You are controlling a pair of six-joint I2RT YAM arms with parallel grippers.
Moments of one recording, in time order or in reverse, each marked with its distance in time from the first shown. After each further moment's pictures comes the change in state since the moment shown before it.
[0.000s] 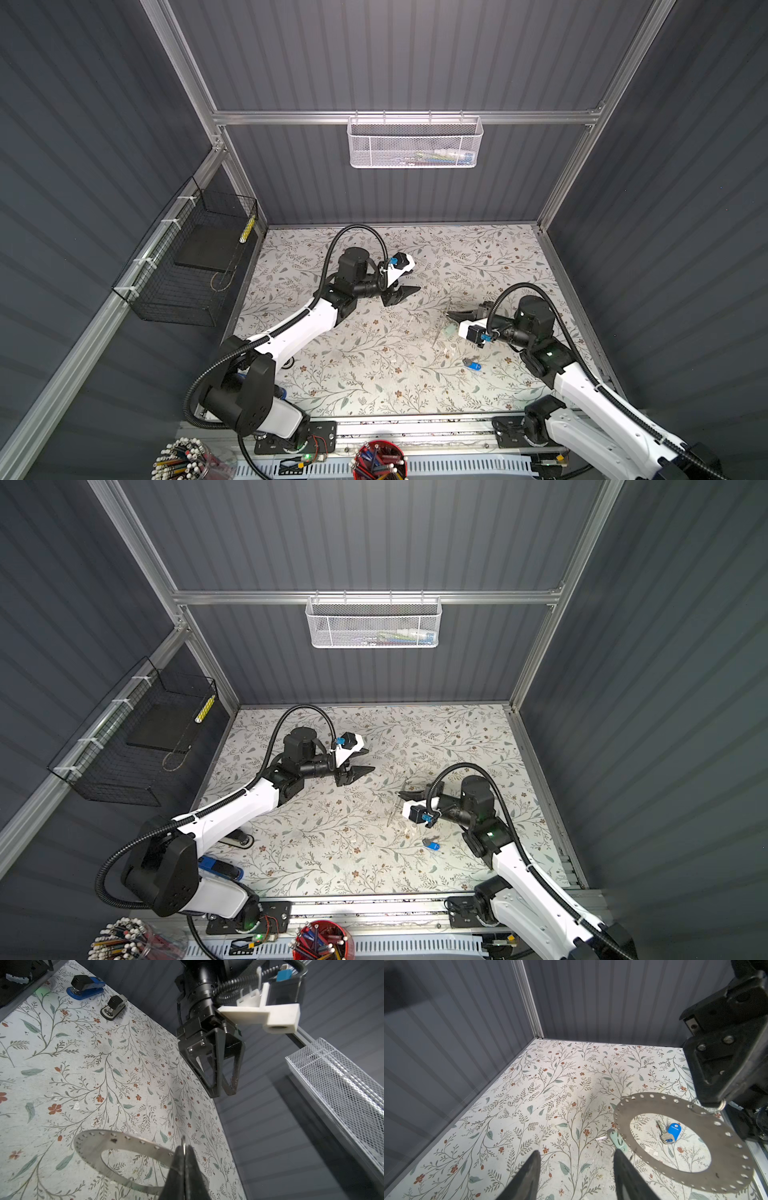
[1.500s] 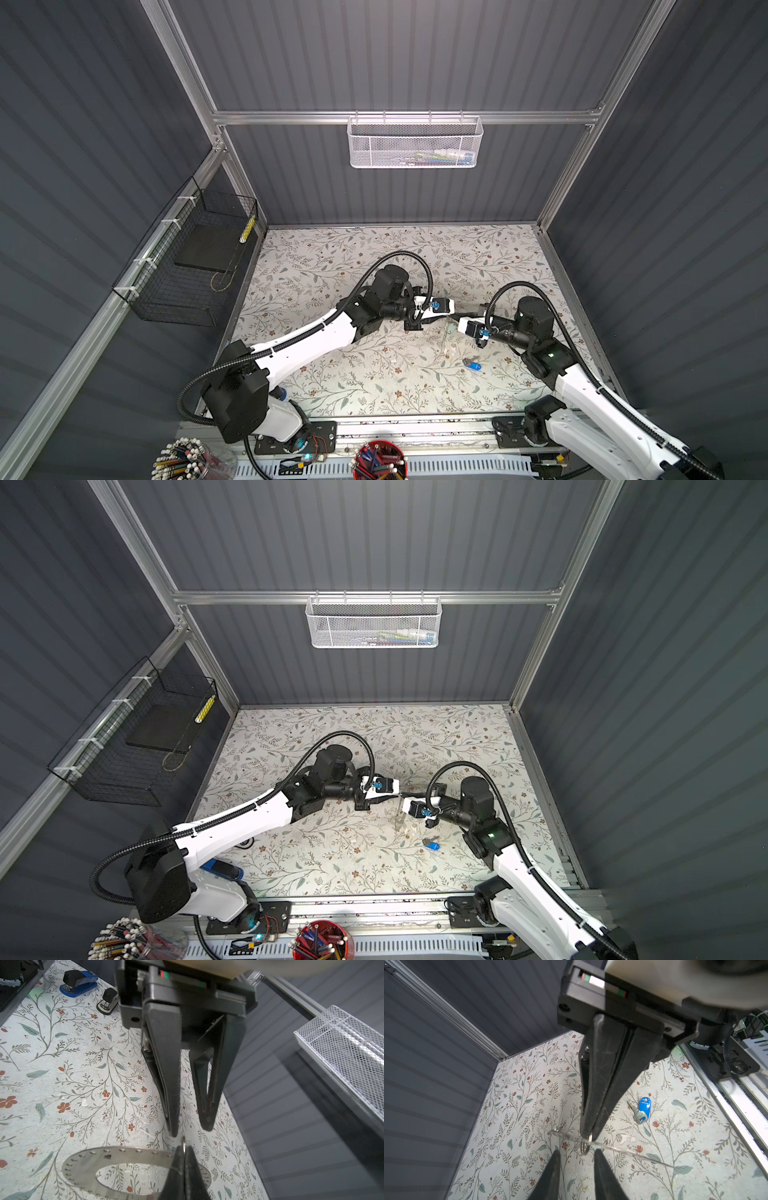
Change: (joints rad) left arm -0.291 -0.019 0.064 -0.203 -0.169 0.353; right arm 0.000 -0.018 0.002 -0.064 0.058 0.088
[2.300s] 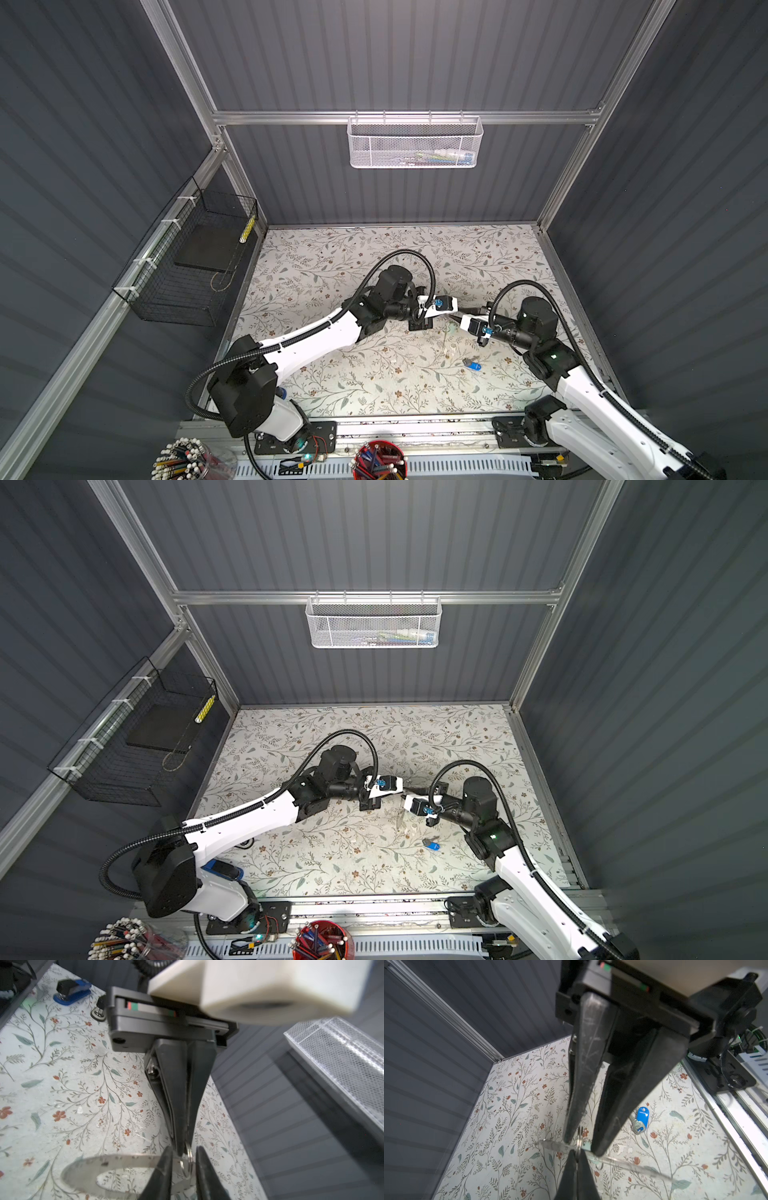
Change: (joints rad) left arm -0.004 0.039 -0.006 0.103 0.039 -0.109; right arm -0.003 -0.048 0.009 -0.006 0.007 0.064
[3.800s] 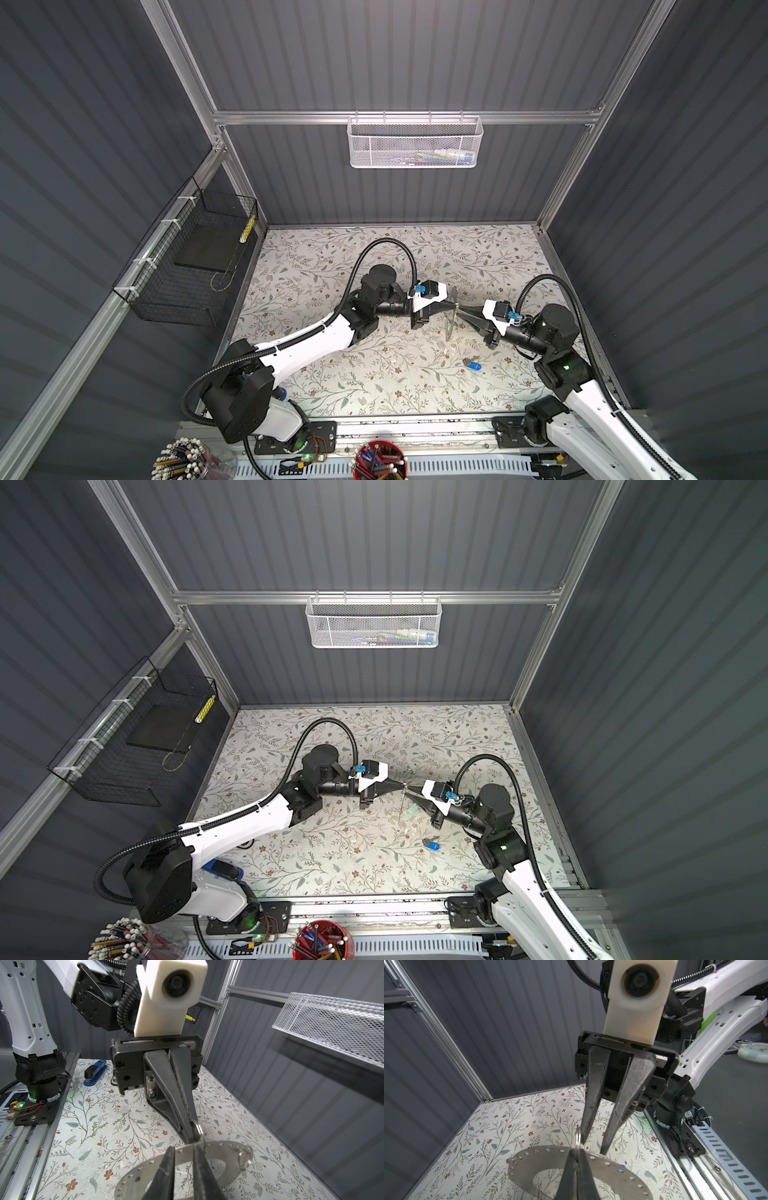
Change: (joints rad) left arm 0.042 -0.042 -0.098 0.344 0.236 -0.305; right arm -0.052 -0.116 -0.006 0.069 -0.108 0.513
